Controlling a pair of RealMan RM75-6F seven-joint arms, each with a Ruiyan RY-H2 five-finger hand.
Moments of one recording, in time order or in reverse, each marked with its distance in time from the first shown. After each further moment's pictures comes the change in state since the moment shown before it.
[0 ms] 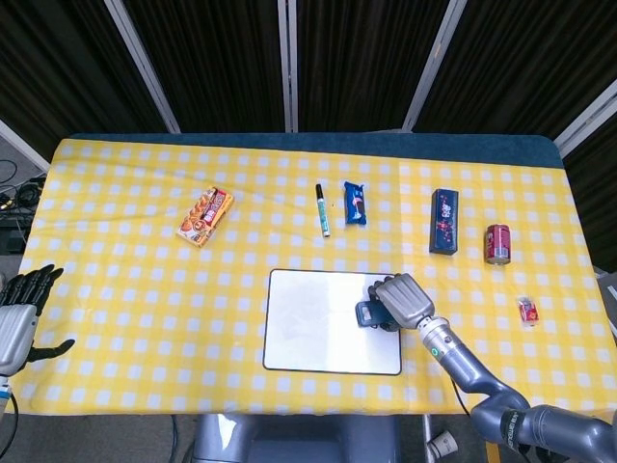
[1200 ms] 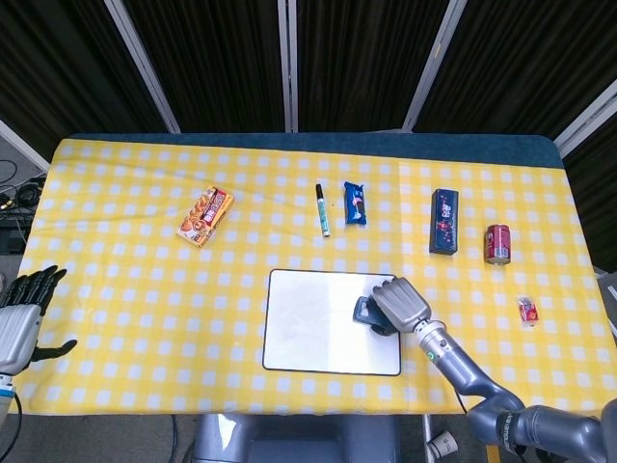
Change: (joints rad) left arm -0.008 -0.011 0.002 0.001 -0.017 -0.008 0.019; right arm 0.019 -0.028 -0.029 0.027 0.015 0.028 -0.055
